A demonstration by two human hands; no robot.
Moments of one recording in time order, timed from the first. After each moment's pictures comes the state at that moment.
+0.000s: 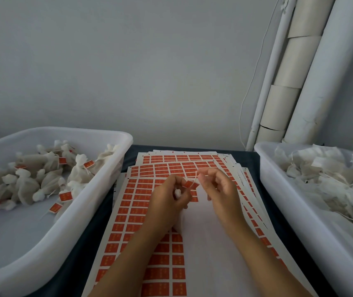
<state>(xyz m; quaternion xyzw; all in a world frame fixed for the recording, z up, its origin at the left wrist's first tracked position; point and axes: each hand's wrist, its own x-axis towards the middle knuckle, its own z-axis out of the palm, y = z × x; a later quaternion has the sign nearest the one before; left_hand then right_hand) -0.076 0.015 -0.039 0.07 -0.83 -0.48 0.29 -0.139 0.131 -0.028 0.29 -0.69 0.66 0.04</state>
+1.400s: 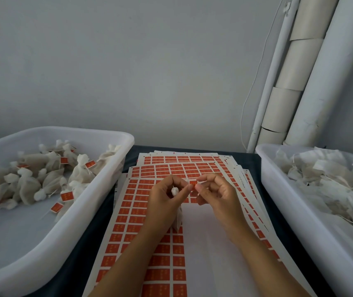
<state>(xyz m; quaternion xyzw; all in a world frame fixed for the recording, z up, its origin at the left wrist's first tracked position) -0.078 0.014 -0.042 0.06 -0.74 -0.57 0.36 -0.142 0.135 -0.032 0.30 -0.69 0.66 -0.02</state>
